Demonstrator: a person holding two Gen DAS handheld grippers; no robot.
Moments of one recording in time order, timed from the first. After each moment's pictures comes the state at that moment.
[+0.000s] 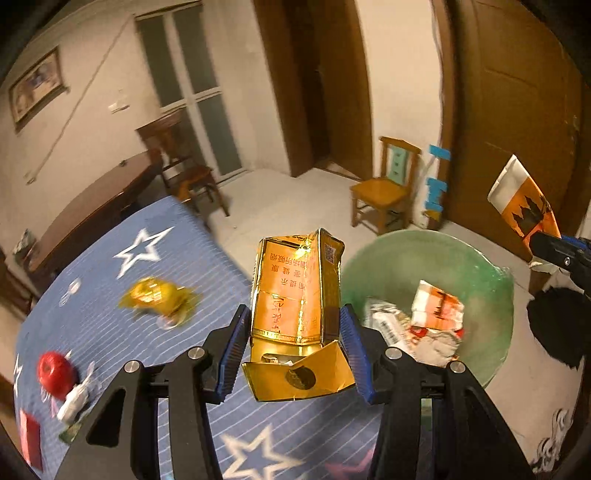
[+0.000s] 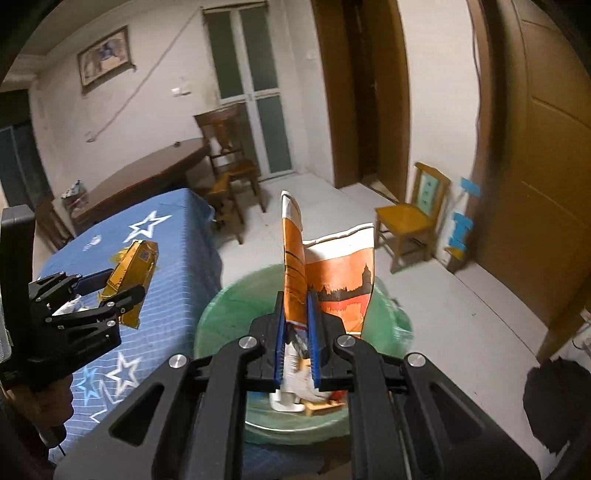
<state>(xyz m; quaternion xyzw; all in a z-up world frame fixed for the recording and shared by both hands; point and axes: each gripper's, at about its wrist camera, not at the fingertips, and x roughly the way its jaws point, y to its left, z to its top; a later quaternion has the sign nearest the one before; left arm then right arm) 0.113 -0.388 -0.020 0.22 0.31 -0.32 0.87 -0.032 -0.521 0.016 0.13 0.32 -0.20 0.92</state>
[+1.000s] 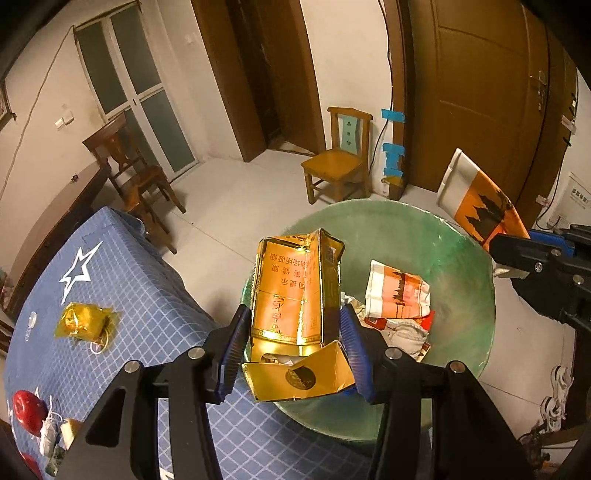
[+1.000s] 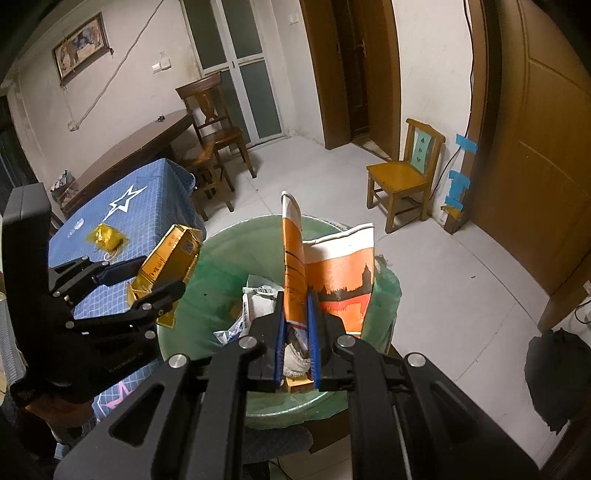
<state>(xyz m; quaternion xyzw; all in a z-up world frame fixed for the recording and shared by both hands) 0.107 -0.458 -0.076 0.27 0.34 -0.38 0.82 -0.024 -0.550 -0.019 0.17 0.37 -0.19 0.89</state>
